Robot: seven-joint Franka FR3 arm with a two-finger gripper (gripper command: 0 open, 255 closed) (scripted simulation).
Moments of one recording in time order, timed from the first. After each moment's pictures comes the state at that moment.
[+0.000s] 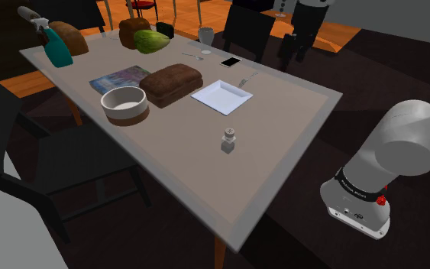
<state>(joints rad) 0.05 -0.74 0.04 -2.42 -0.03 1.72 0.12</state>
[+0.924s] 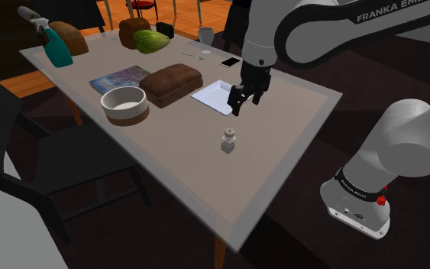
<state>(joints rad) 0.13 -0.49 0.28 -2.53 0.10 2.11 0.42</state>
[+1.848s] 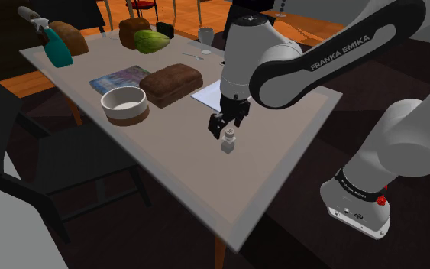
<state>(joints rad) 0.12 -0.25 0.39 -2.54 0.06 2.38 0.57</state>
